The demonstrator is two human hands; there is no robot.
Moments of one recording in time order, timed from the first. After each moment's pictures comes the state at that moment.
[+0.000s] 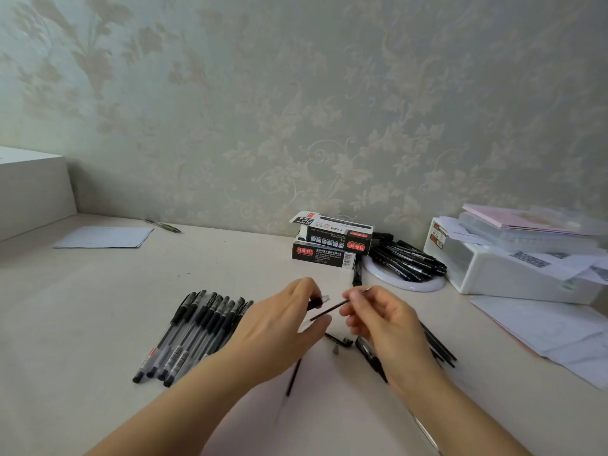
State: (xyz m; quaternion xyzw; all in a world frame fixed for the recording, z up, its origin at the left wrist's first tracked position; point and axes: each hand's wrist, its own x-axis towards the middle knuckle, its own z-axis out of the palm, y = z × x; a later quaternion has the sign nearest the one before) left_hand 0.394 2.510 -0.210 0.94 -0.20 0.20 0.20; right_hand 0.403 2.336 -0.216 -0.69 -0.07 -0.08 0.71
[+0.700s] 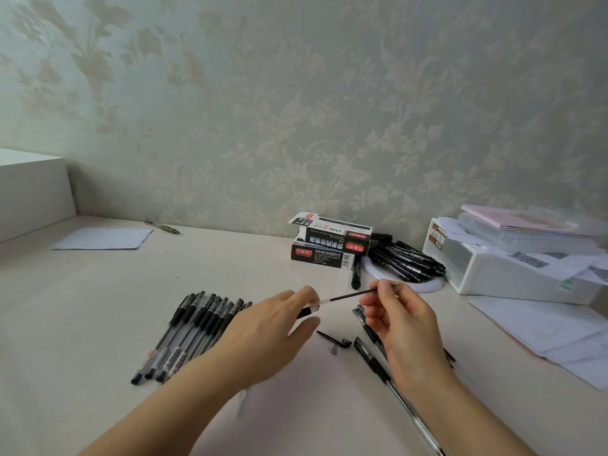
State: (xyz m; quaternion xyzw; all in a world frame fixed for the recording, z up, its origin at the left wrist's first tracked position) left_hand 0.393 2.520 -0.213 0.95 -0.21 0.16 0.18; right_hand 0.408 2.325 -0.215 -0.62 -0.01 -0.14 0.77
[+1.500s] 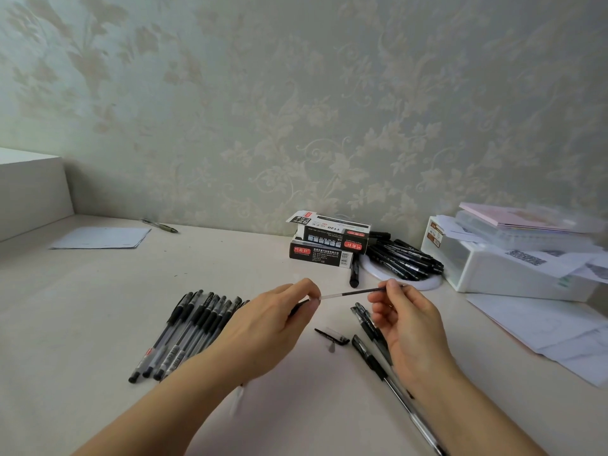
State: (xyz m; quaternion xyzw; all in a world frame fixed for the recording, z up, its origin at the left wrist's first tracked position) left_hand 0.395 2.518 -0.212 0.91 -0.22 0.19 0.28; right_hand 0.409 2.319 -0.208 -0.57 0.04 -0.12 0.81
